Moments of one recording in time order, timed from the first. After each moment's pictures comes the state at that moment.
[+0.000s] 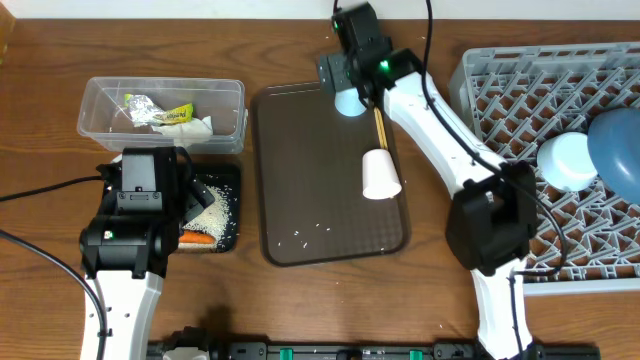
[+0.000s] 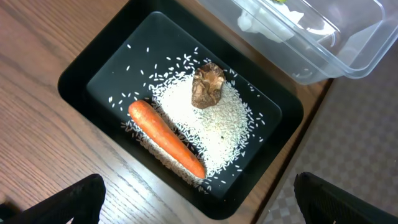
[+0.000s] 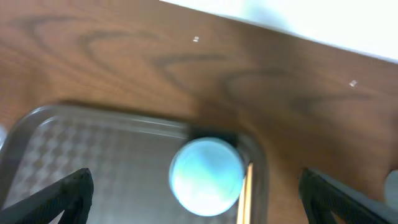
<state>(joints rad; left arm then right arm) -0.01 1.04 1.03 -1.08 -0.27 -0.63 0.49 2.24 2.05 -0.66 0.19 0.16</state>
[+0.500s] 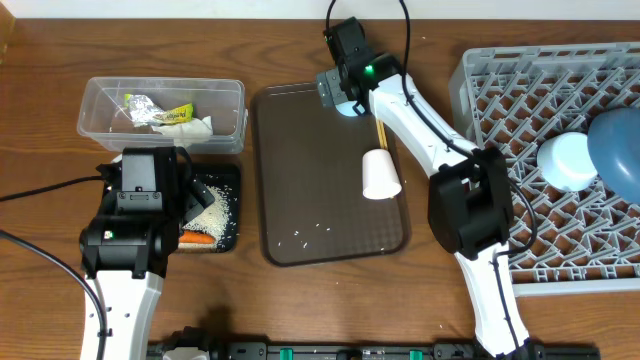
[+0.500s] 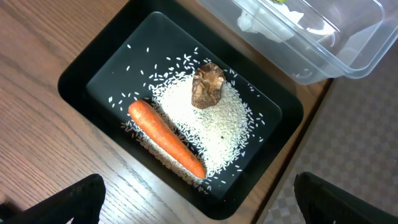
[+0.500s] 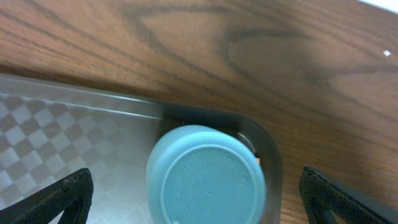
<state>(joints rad) -0.01 1.04 1.03 -1.08 -0.27 -0.63 0.49 2.38 2.10 -0.69 0.23 0.14</state>
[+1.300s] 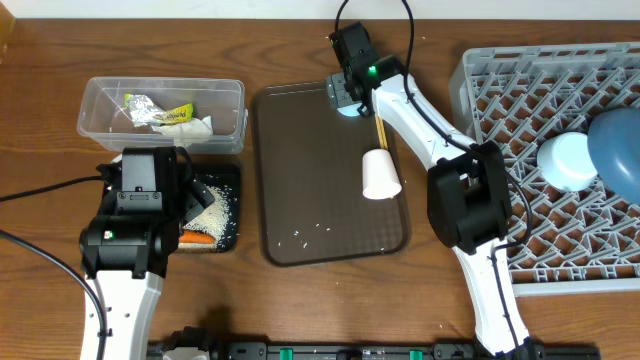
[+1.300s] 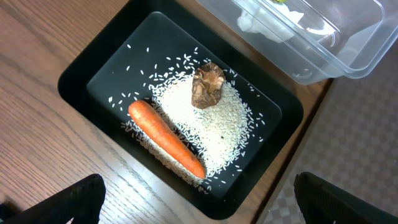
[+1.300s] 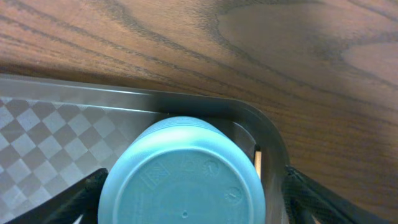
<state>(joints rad) -0.01 1.04 1.03 -1.08 -0.27 -0.63 0.47 2.42 2.10 -0.70 0.21 0.19</state>
